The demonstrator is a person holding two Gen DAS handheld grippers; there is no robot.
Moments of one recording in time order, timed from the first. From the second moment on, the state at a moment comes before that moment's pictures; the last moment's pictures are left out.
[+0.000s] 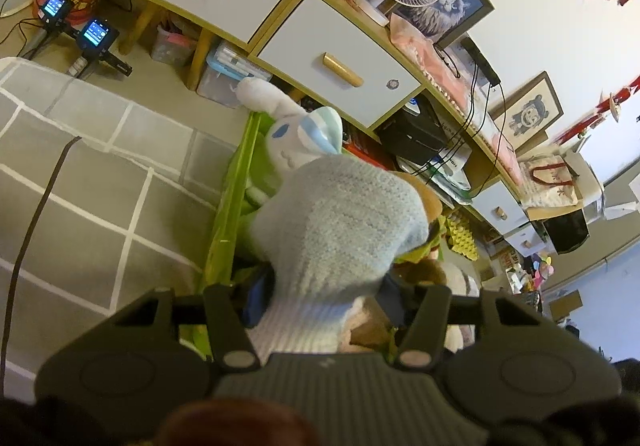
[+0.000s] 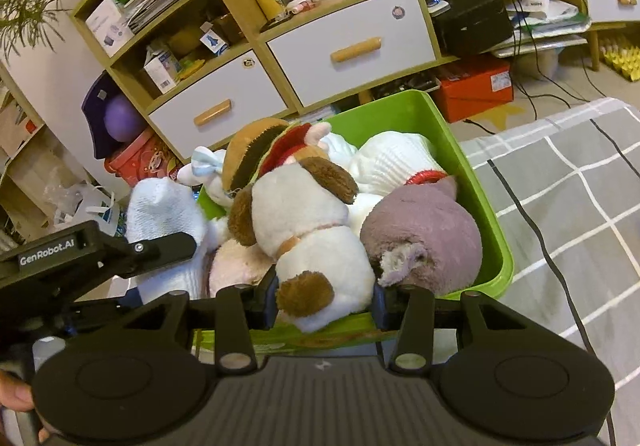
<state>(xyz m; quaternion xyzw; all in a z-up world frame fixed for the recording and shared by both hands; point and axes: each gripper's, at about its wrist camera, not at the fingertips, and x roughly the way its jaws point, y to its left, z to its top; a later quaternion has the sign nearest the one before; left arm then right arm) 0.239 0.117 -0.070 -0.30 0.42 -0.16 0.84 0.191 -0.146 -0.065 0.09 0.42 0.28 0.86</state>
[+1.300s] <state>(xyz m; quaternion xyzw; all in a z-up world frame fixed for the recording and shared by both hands) 0.200 0.119 0.004 -0.25 0.39 -0.15 0.87 0.164 -0.172 0.001 0.08 0.42 0.27 0.86</state>
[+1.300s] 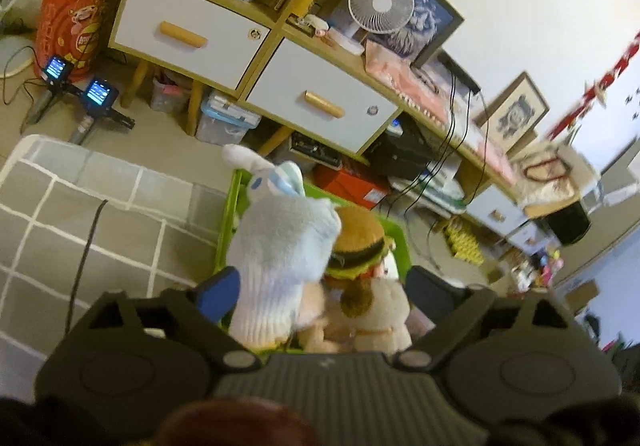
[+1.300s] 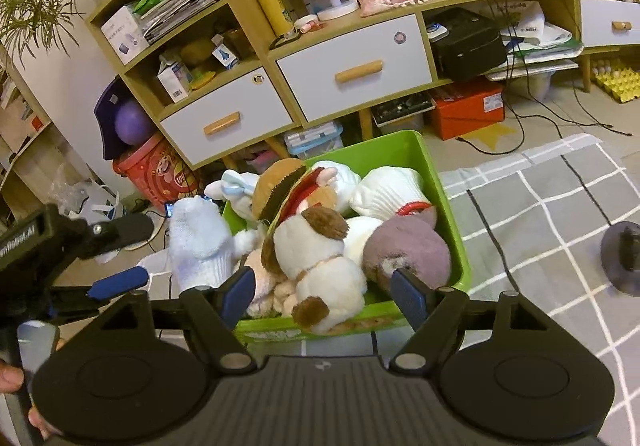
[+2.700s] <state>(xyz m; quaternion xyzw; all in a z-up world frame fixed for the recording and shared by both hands) 0.086 0.064 0.013 -0.10 0.50 0.00 0.86 0.099 -0.232 0.036 -0.03 0.46 0.26 0.85</state>
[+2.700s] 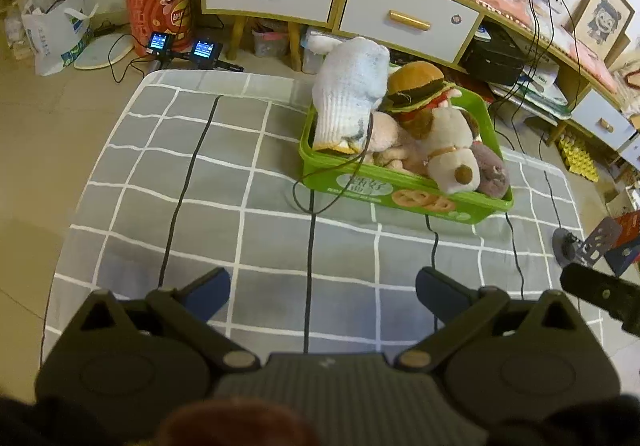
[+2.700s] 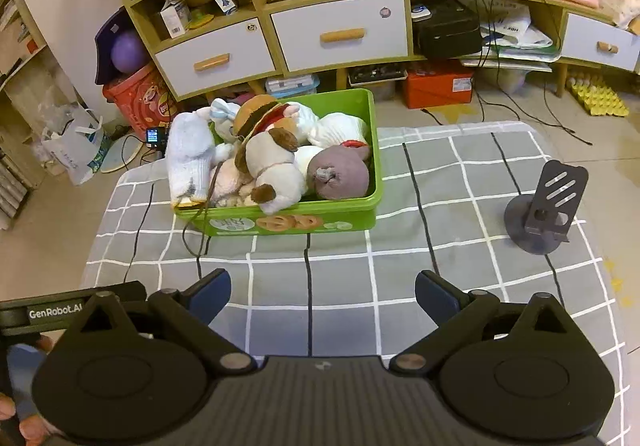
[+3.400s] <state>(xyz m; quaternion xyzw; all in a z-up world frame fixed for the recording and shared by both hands) 0.078 0.048 0.017 -0.07 0.49 0.02 0.87 0.100 -0.234 0.031 -0.03 0.47 0.25 0.85</state>
